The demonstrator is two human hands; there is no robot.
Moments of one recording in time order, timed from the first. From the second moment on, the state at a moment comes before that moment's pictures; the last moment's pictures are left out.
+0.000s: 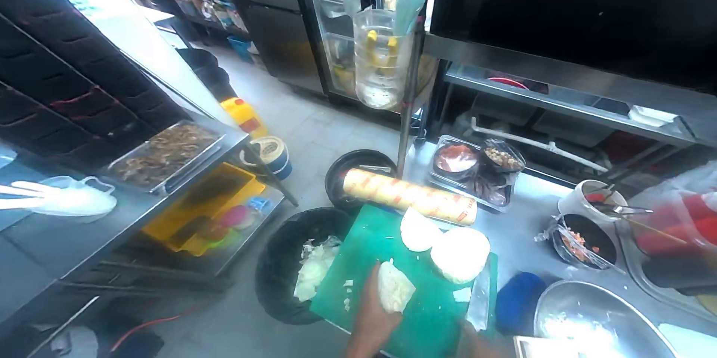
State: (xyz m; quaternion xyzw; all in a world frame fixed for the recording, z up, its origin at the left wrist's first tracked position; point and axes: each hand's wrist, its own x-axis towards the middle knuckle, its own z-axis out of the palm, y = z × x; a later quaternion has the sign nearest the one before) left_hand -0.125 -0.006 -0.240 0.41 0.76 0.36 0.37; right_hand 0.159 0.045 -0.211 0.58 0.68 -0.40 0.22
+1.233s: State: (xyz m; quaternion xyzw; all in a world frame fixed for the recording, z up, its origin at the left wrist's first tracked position) left_hand -0.047 -0.023 -0.265 0.61 0.76 0.24 -0.04; right_hand 0.231 0.016 -0.101 0.41 0.43 -0.73 -0.34
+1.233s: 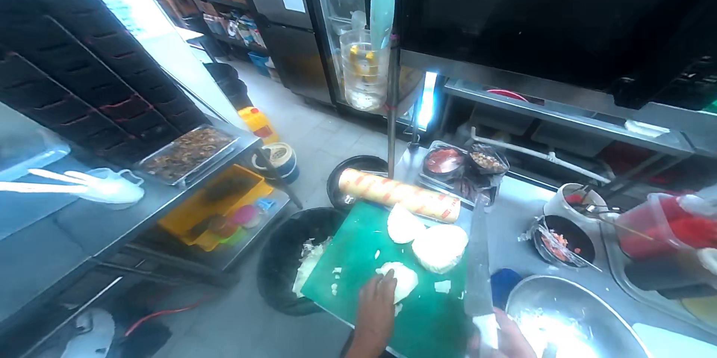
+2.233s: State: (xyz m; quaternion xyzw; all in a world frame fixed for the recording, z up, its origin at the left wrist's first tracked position) left_hand -0.059 -0.025 -0.257 0.43 0.84 0.32 0.12; right_hand 0.204 0.036 -0.112 0.41 0.84 -0.34 0.11
